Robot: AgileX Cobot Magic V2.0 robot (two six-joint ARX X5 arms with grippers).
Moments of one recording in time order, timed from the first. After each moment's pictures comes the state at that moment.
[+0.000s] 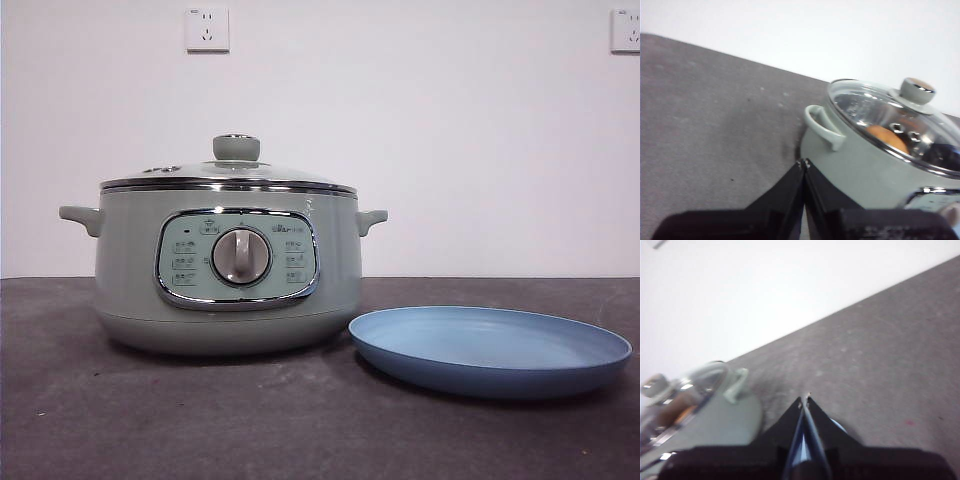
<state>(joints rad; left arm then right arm) 0.04 0.04 0.19 -0.27 0.19 -0.32 -0.01 0.09 0.18 -0.15 -0.25 0.44</state>
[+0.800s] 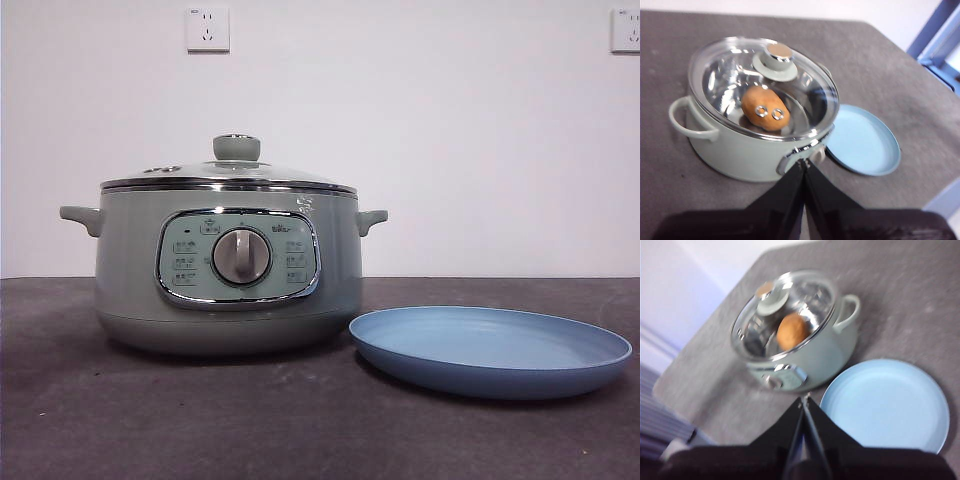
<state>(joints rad) 0.04 0.60 0.85 -0.77 0.65 0.01 0.07 0.77 0.98 -0.78 -0.65 0.08</state>
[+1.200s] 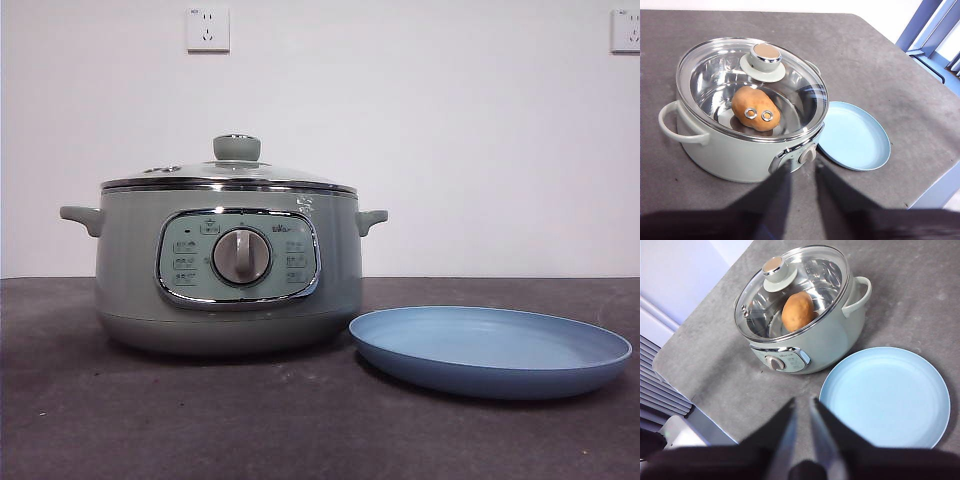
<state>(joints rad) 0.04 0.63 0.91 -0.82 0.68 0.04 0.09 0.81 1.03 -0.87 -0.65 -0.02</state>
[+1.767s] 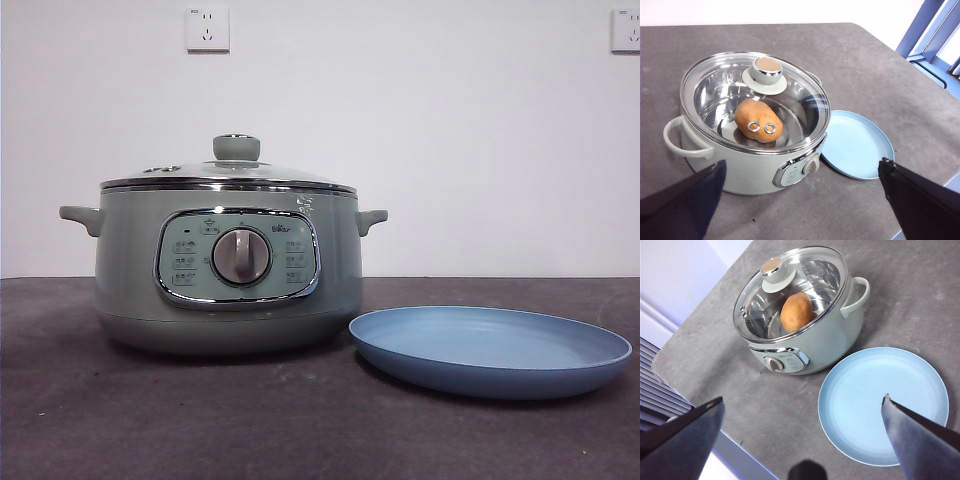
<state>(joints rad) 0.04 0.64 0.91 -0.77 0.68 0.04 0.09 0.81 1.03 -0.87 -0.65 -0.01</state>
